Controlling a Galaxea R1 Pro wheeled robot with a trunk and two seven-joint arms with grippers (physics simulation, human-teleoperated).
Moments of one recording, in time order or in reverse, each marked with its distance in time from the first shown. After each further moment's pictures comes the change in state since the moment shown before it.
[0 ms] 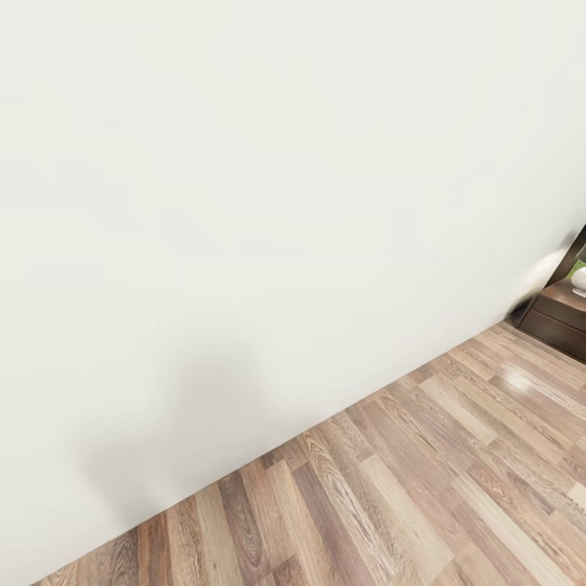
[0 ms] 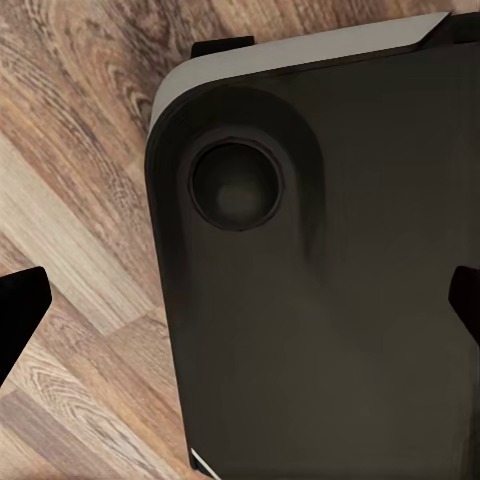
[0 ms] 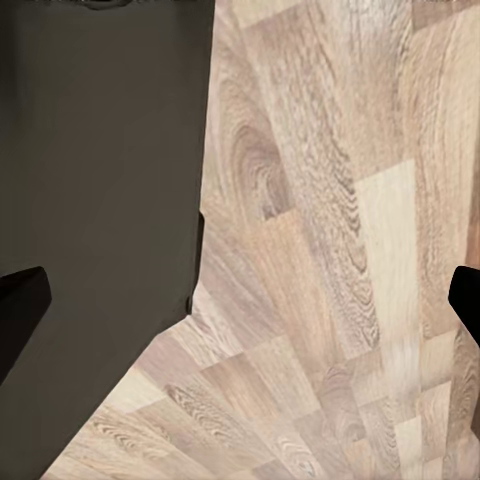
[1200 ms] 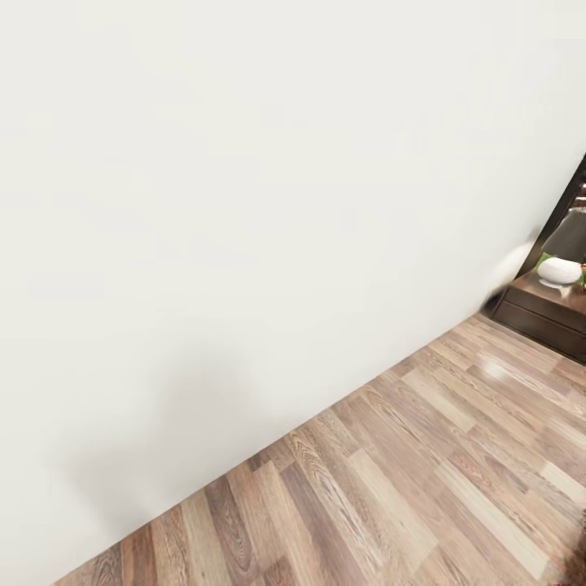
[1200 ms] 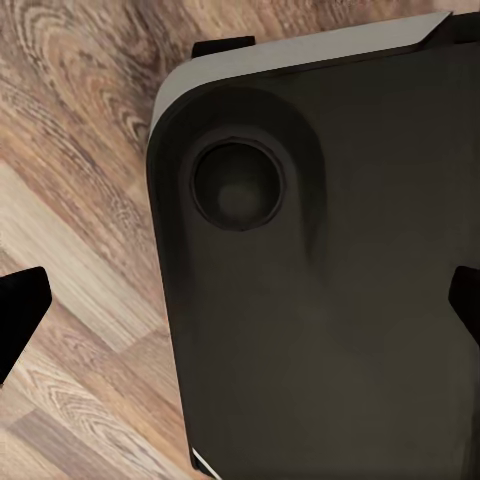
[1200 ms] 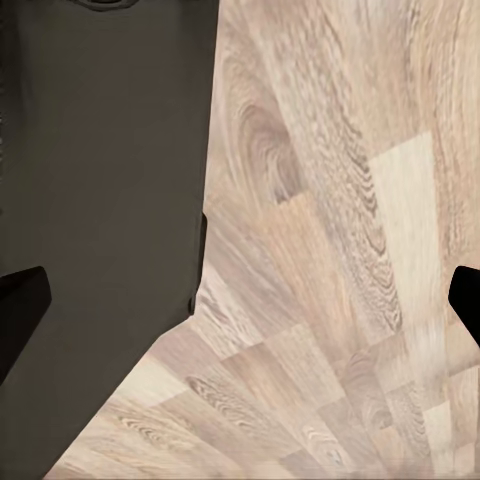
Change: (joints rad) left arm 0.000 0.001 0.000 0.000 0.000 0.000 -0.001; right arm 0.000 0.002 0.000 0.000 -0.001 -0.002 0.001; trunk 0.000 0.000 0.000
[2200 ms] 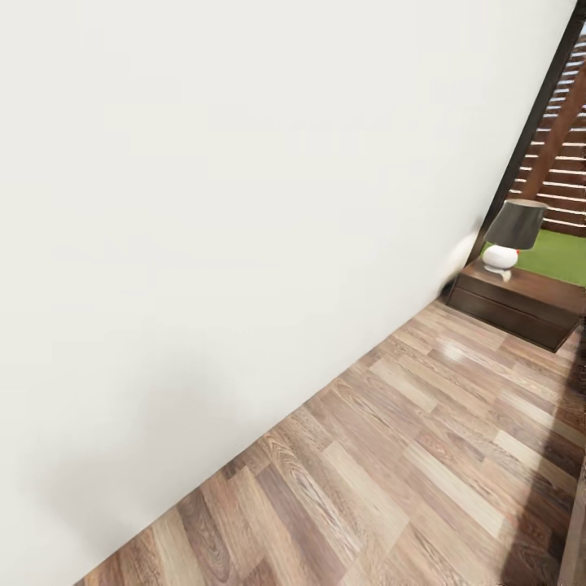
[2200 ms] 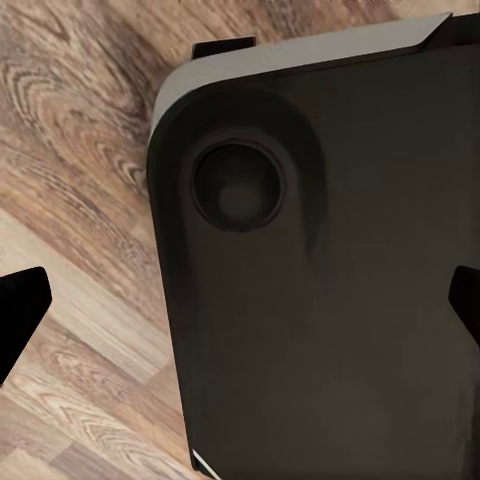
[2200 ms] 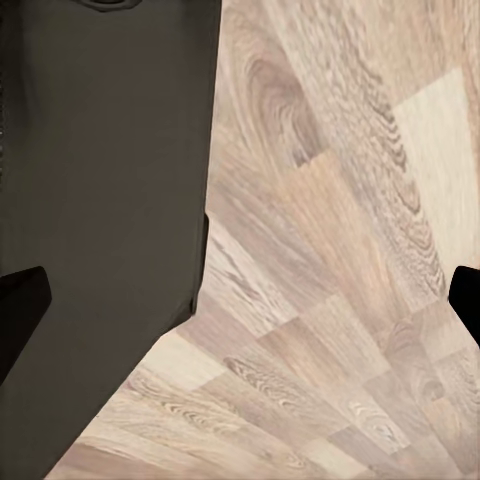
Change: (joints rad) left arm 0.000 0.000 0.000 0.000 0.000 -0.001 0.000; right arm 0.000 0.001 0.000 0.000 0.001 0.000 0.000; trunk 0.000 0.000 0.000
